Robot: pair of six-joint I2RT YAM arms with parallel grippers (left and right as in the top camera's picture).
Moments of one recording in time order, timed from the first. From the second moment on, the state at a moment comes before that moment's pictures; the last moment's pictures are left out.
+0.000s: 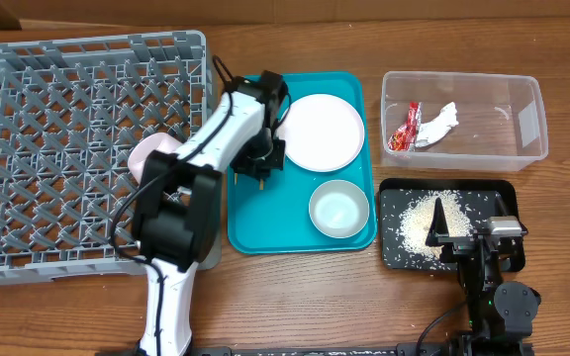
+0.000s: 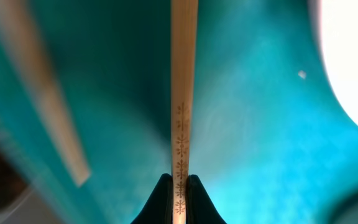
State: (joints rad) left arm -0.36 2.21 1.76 -1.22 0.07 -0.30; right arm -0.05 0.01 0.02 -0.03 -0.06 -0.02
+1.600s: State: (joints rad) left arm -0.15 1.95 1.70 -1.34 -0.14 -0.32; right arm -0.05 0.01 0.02 -0.03 -0.06 -0.02
